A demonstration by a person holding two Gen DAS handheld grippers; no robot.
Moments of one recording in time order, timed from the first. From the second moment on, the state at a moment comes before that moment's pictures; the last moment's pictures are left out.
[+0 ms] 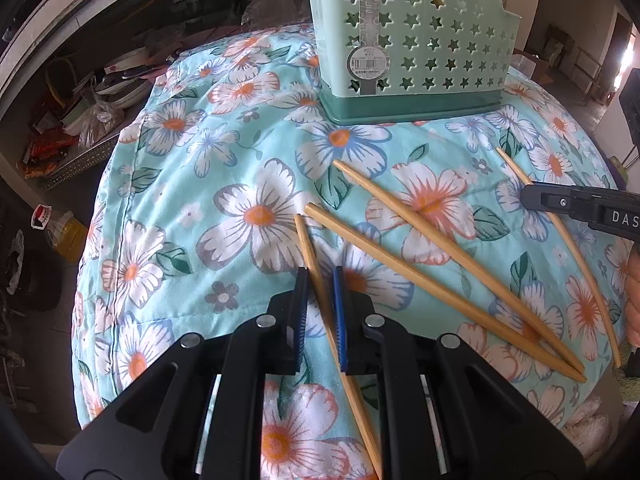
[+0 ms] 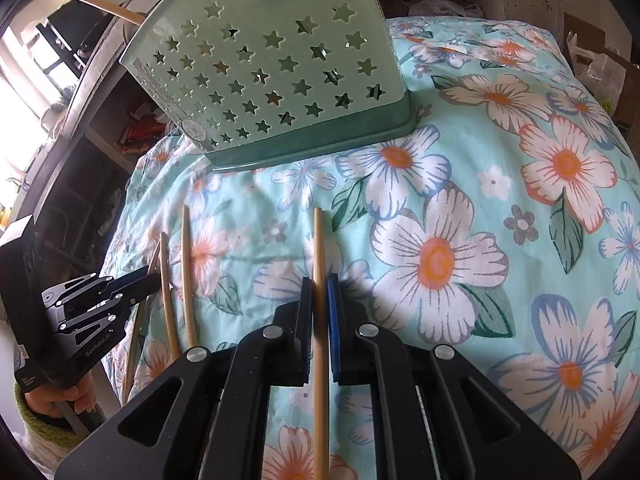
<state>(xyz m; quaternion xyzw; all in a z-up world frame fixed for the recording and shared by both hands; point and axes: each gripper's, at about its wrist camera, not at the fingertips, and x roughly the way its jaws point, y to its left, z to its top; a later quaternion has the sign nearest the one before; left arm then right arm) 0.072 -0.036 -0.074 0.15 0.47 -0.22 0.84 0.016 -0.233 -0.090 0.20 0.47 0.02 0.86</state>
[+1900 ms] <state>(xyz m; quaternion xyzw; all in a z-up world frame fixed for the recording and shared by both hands) 0.067 0.044 0.025 -0.07 0.38 -0.29 0.87 -0.009 -0.242 -0.053 0.22 0.41 0.01 0.89</state>
